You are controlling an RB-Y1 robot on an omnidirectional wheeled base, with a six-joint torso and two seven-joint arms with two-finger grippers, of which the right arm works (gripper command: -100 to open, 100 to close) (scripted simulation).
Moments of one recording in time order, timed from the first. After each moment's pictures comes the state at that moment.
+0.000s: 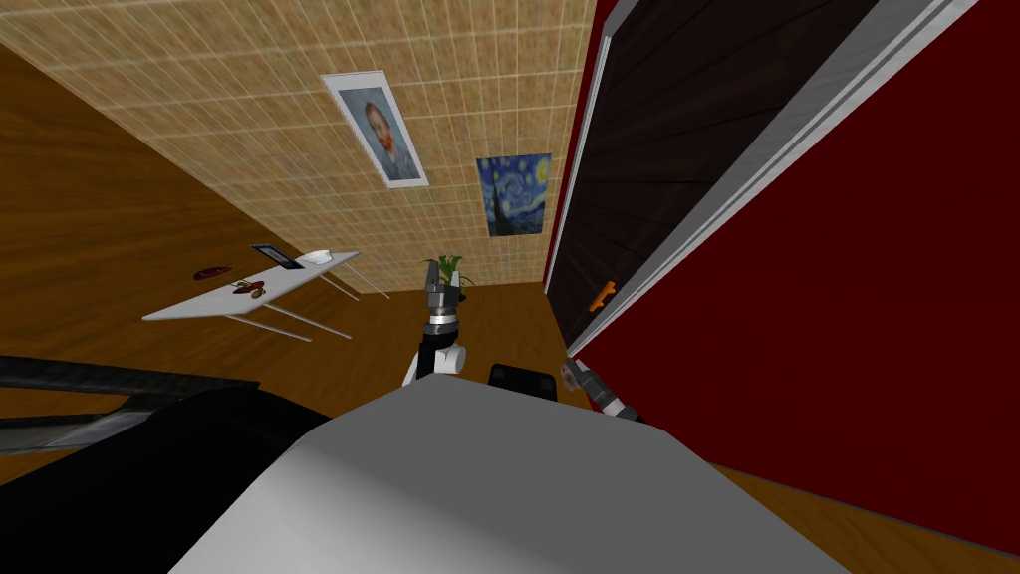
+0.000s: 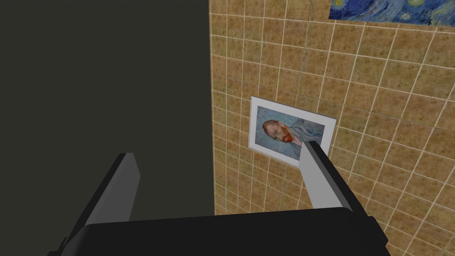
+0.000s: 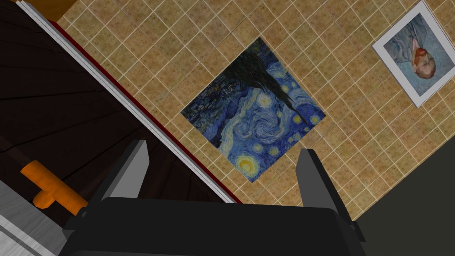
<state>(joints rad) 0.65 -0.19 -0.11 -1.65 1.15 -0.91 -0.38</state>
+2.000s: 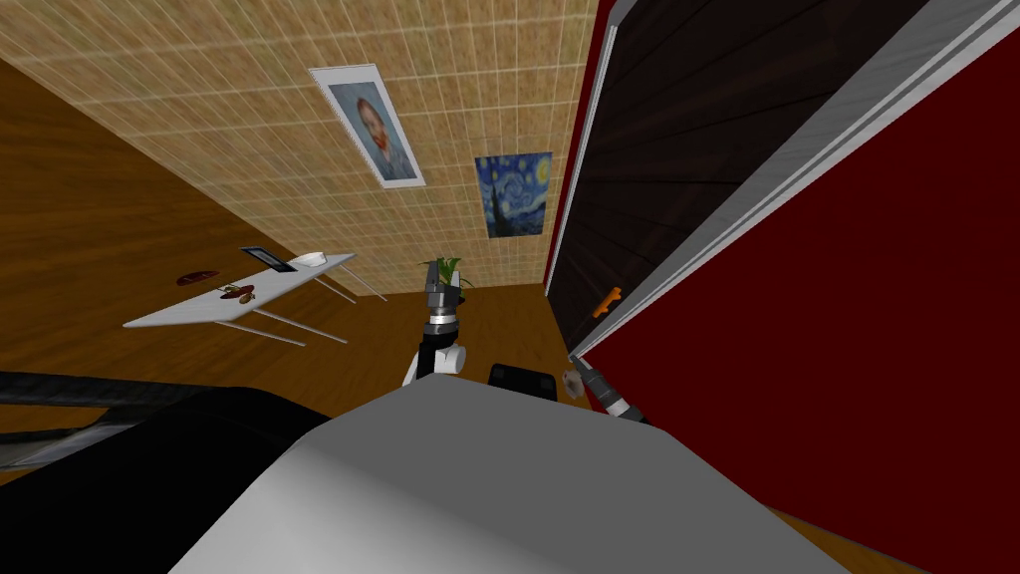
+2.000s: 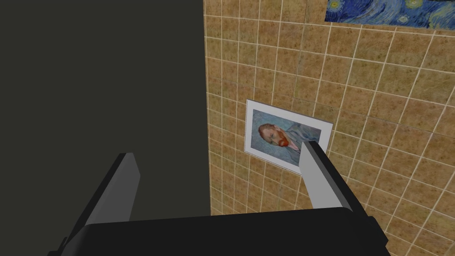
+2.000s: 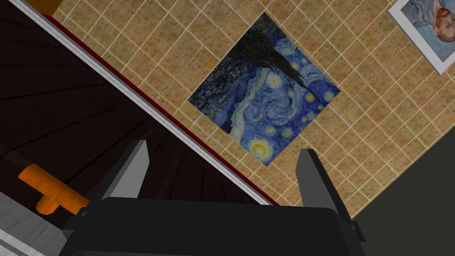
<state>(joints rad) 0.62 -0.19 -0.13 -1.60 1.06 -0.93 -0.40</state>
